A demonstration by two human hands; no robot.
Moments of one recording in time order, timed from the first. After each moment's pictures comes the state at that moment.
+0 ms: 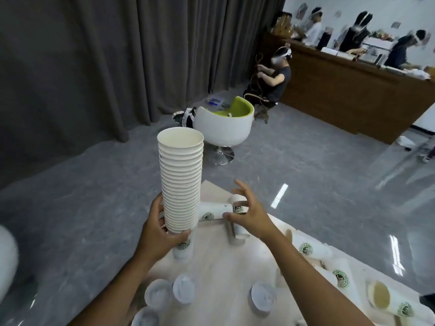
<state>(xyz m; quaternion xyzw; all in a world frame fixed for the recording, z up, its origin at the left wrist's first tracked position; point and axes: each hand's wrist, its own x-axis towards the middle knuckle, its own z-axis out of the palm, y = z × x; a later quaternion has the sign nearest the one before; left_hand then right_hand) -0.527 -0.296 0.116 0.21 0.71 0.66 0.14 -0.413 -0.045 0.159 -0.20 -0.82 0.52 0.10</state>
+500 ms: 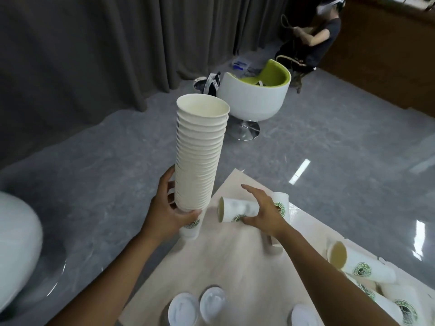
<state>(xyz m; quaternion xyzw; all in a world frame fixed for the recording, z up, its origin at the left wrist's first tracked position) -0.659 -0.283 0.076 0.20 0.74 0.62 0.14 -0.532 -0.007 0.033 -0.19 -0.90 0.39 -0.01</state>
